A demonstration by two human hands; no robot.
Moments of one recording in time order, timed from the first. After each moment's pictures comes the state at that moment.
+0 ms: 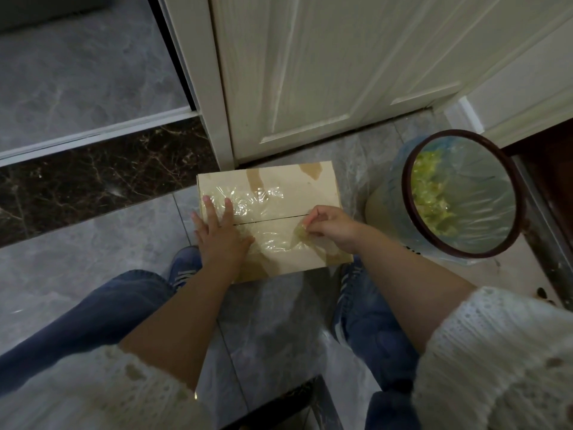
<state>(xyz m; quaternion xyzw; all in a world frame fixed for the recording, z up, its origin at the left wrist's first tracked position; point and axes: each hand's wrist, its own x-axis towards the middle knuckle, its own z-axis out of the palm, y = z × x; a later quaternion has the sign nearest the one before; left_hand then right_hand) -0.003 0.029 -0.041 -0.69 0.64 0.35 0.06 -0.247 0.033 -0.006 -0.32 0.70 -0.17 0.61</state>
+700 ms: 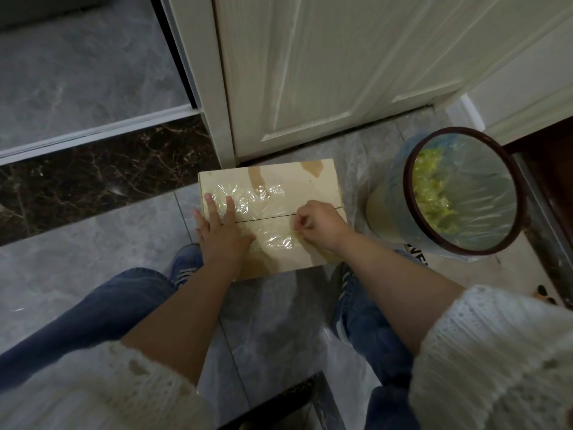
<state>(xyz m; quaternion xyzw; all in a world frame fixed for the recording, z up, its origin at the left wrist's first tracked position) -0.001 0.030 -0.039 -0.68 0.64 0.35 0.06 -0.226 0.031 -0.004 -0.66 0.65 -0.02 0.37</state>
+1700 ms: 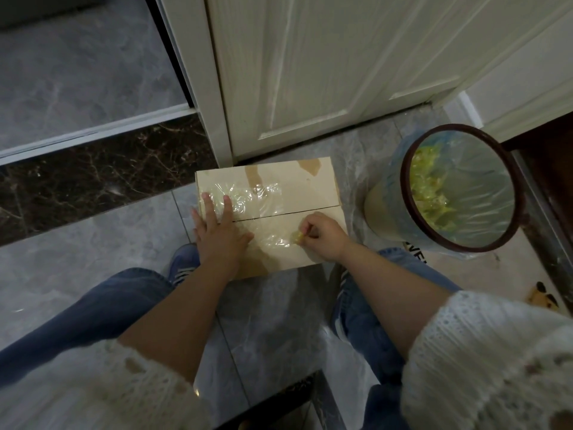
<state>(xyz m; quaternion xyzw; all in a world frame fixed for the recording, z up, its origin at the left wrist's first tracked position) 0.000 0.031 -0.041 -0.68 0.65 0.34 0.05 -0.233 0.062 -0.022 -0.57 0.70 -0.08 0.43</state>
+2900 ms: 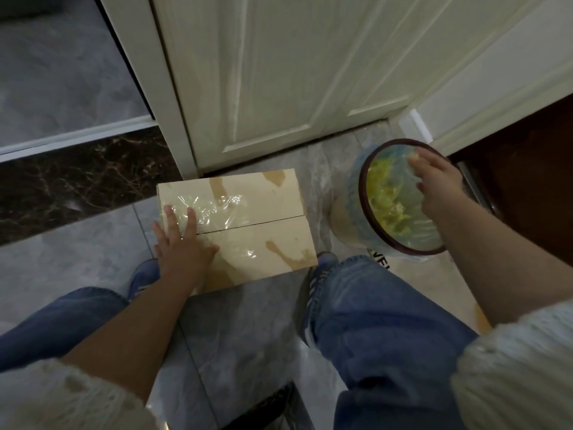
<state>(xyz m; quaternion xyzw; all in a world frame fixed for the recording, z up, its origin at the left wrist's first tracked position) 0.001 0.031 -0.040 -0.68 0.64 0.35 0.07 -0.427 0.025 0.110 -0.14 0.82 -0.45 0.31</state>
